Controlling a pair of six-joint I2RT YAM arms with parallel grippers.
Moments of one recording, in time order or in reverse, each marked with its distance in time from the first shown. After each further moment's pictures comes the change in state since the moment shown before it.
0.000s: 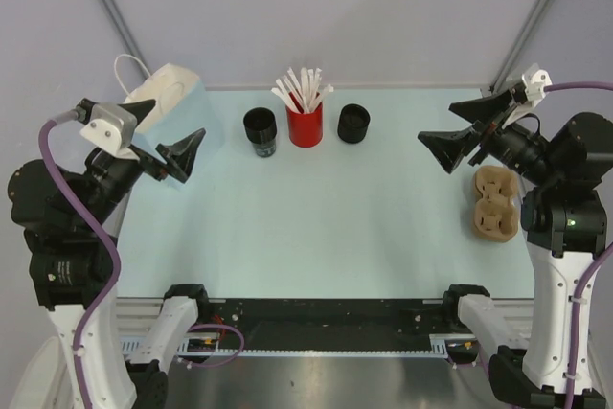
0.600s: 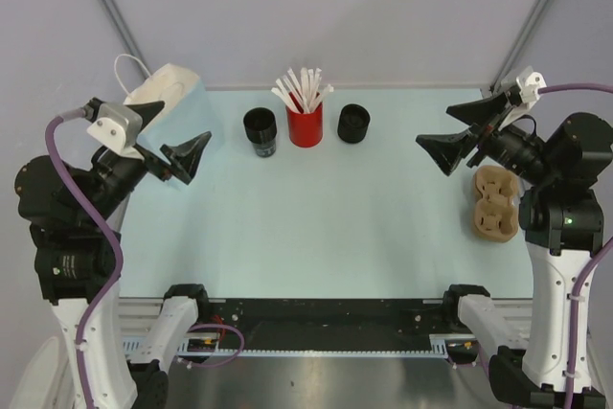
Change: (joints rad) left arm 0.005 -0.001 -0.036 0.018 0.054 -0.018; right arm 0.001 -0.001 -0.025 0.000 -0.015 -0.019
